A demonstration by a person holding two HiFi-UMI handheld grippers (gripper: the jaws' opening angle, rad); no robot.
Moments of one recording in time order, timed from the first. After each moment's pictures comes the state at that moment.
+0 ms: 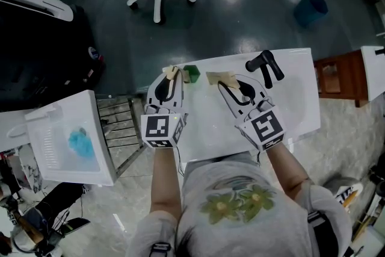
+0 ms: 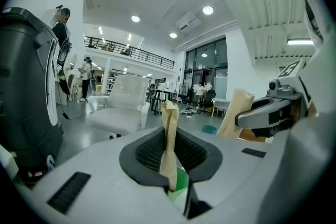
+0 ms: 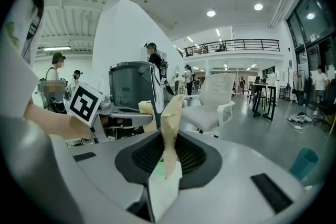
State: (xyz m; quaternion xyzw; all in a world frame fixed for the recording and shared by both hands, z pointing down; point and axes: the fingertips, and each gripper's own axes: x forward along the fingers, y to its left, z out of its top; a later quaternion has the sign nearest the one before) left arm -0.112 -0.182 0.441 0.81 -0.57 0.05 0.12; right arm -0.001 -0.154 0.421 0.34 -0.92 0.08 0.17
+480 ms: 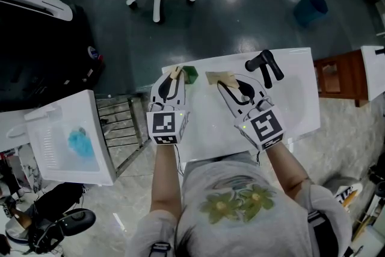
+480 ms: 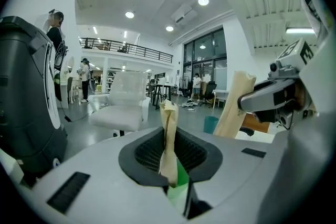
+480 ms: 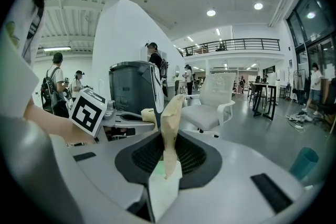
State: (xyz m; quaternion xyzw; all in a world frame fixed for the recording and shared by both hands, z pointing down) left arm -0.105 -0.184 0.467 0.81 -0.57 0.10 0.11; right arm 0.000 -0.155 0.423 0.33 -0.92 0.08 0.17
